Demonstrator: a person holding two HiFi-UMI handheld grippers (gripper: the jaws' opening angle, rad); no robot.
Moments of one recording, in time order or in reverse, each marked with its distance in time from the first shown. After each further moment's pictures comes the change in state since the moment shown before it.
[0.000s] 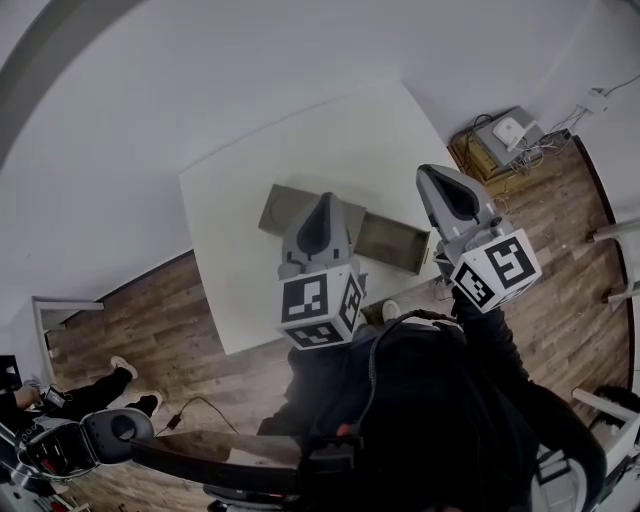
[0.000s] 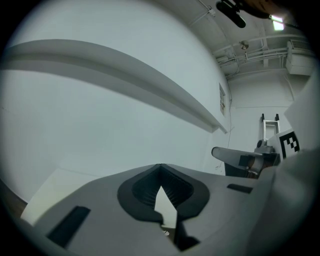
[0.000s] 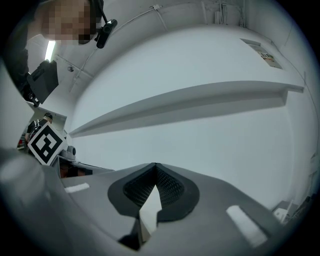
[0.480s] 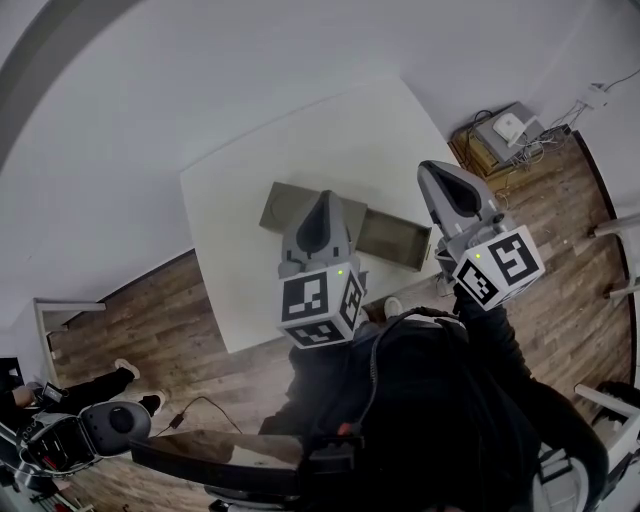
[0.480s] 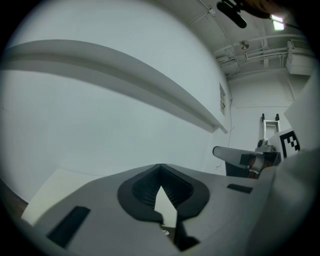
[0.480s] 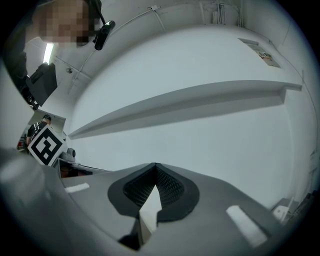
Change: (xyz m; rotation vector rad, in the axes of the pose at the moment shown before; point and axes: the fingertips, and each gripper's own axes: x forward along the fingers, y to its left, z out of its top) left arm -0.006 0.001 0.000 0.000 0.001 0.002; right arm -0.005 0.004 0.003 0.018 -0.006 -0.006
